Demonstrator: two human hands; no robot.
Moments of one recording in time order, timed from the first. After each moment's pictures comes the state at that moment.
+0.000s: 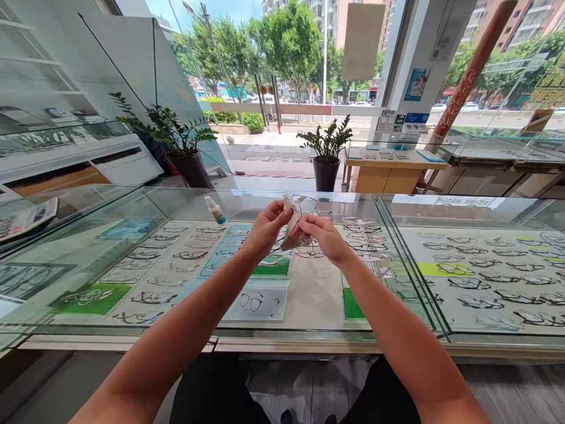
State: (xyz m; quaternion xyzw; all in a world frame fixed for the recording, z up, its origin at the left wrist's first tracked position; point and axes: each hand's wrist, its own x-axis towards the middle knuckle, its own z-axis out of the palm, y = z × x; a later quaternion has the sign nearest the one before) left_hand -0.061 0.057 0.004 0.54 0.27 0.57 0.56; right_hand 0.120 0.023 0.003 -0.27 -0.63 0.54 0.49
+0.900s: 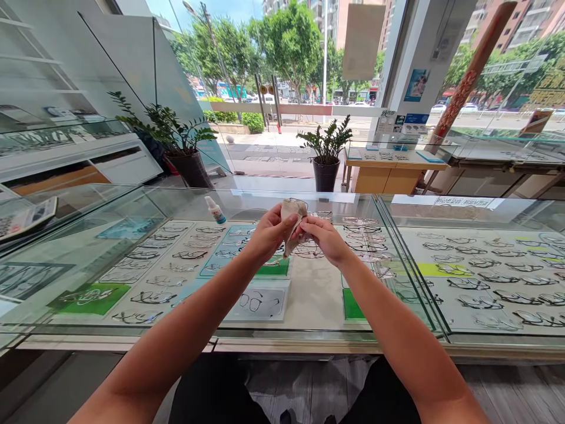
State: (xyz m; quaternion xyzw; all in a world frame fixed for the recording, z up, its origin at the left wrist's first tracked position) left_hand -0.057 0.042 0.008 0.53 0.24 0.52 0.62; right_hand 0.117 0.025 0.001 -0.26 -0.55 0.62 0.49
